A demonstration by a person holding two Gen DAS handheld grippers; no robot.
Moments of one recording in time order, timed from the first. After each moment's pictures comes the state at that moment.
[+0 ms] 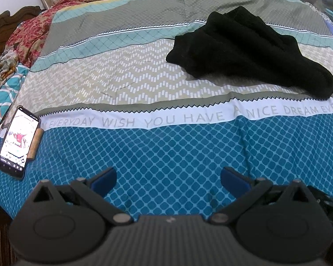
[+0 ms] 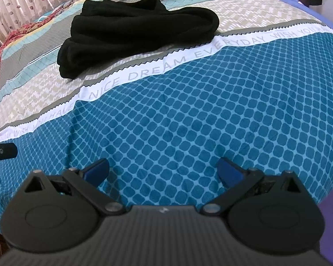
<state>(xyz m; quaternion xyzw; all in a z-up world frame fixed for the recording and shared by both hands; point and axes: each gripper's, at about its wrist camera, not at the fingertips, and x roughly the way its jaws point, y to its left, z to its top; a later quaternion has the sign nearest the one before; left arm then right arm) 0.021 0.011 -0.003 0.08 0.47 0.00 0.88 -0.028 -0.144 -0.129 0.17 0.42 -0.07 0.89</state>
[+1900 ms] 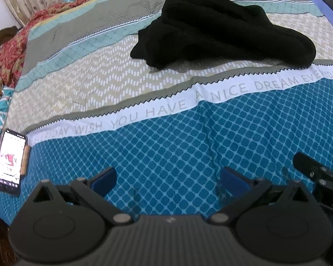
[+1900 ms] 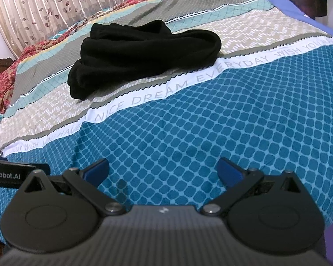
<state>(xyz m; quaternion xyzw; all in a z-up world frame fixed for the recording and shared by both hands) 0.021 -0.046 -0.013 0.16 0.49 -0.03 0.85 -0.061 -0.212 -0.107 0.18 0.36 -0.01 0.92</state>
